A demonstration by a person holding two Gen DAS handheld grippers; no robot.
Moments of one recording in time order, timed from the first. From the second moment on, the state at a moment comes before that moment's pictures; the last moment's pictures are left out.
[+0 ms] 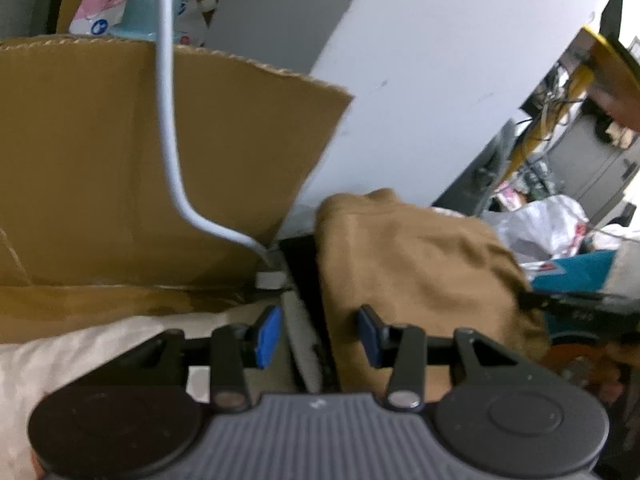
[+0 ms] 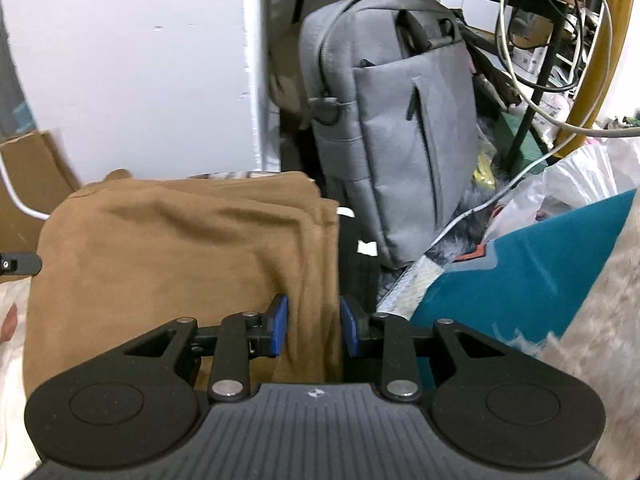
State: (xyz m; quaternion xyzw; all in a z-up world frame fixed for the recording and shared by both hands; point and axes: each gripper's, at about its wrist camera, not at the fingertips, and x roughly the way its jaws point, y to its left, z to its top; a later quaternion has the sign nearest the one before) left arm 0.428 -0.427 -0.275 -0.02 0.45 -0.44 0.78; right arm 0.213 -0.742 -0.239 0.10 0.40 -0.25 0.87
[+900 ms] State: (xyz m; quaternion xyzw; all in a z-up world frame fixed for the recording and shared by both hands) left arm 0.365 -0.413 -0.271 0.03 0.46 -0.50 0.73; right arm 0.153 -0.682 -0.214 0.06 0.43 -0.19 0.88
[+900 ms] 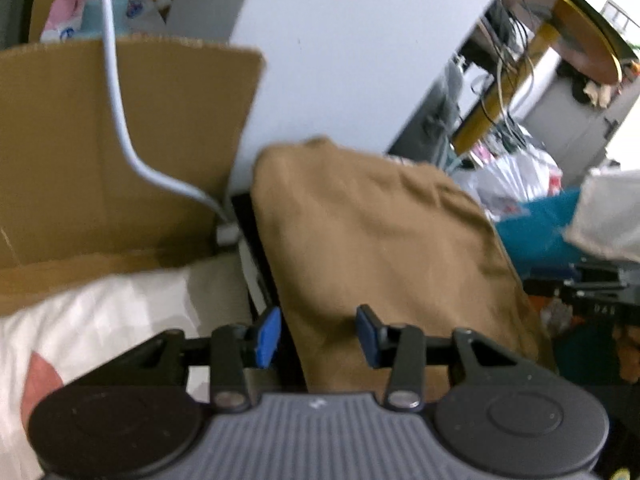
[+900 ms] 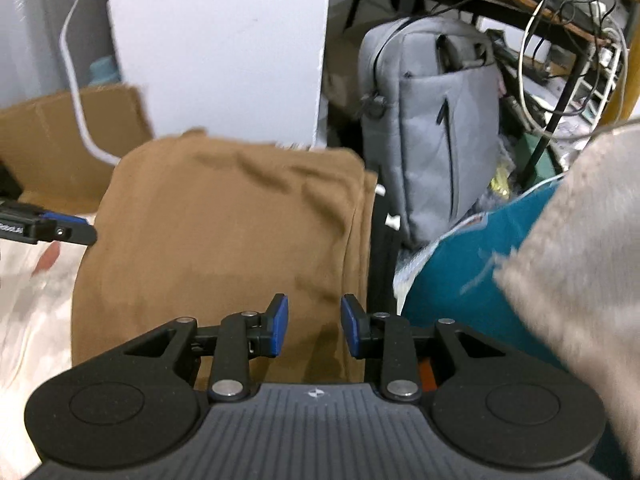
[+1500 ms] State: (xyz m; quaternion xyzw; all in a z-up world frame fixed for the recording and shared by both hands) left arm 0.312 -0.402 -0.323 0.07 0.51 -0.55 0.66; right arm 0.094 -0.670 -0.261 0.08 0.49 -0.20 0.85
